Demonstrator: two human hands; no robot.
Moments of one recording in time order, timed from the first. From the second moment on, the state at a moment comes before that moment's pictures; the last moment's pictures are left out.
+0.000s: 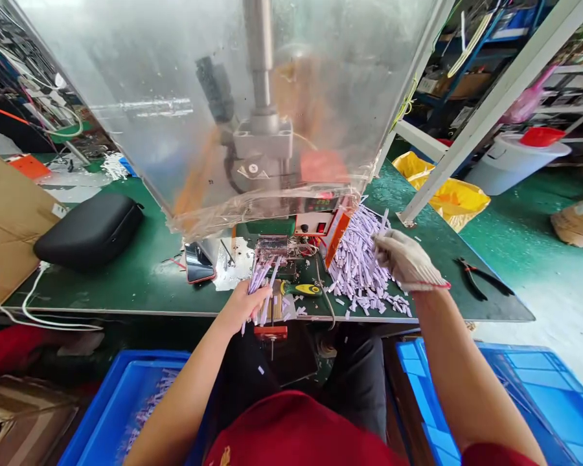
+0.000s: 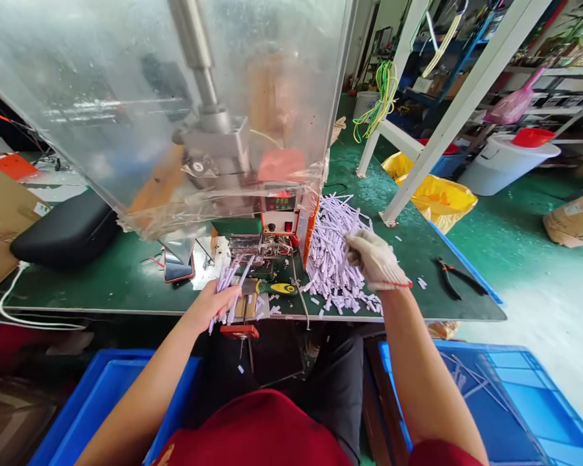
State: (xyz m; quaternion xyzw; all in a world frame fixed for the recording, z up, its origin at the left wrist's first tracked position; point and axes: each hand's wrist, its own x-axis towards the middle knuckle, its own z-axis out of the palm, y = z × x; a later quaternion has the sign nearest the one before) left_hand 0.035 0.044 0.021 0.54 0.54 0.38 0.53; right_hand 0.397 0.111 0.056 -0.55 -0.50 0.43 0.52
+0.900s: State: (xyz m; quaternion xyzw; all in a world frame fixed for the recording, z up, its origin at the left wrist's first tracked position) left_hand -0.010 -0.011 0.013 0.44 0.55 0.46 0.54; right_hand 0.198 0.084 0.005 -0.47 -0.41 0.67 0.41
